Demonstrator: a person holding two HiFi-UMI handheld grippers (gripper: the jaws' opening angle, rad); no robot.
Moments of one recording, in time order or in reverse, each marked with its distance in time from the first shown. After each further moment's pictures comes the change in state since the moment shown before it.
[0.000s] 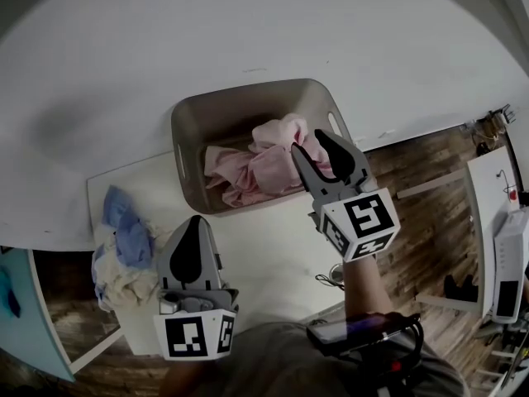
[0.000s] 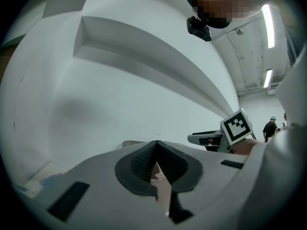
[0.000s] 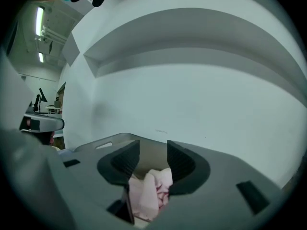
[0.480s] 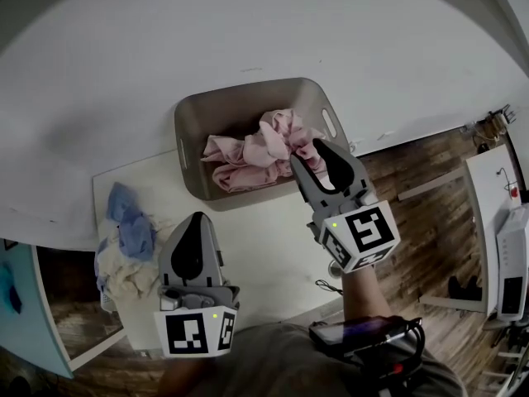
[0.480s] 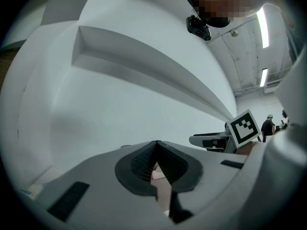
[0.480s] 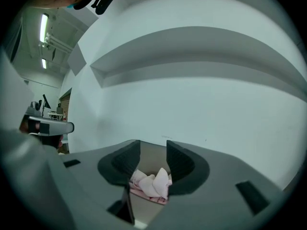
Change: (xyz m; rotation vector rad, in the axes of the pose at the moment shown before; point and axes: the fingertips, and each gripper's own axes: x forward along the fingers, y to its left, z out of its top) left arm -0.026 -0.017 0.013 0.033 -0.040 -0.017; right arm -0.046 0.023 0.012 0.024 -0.084 0.012
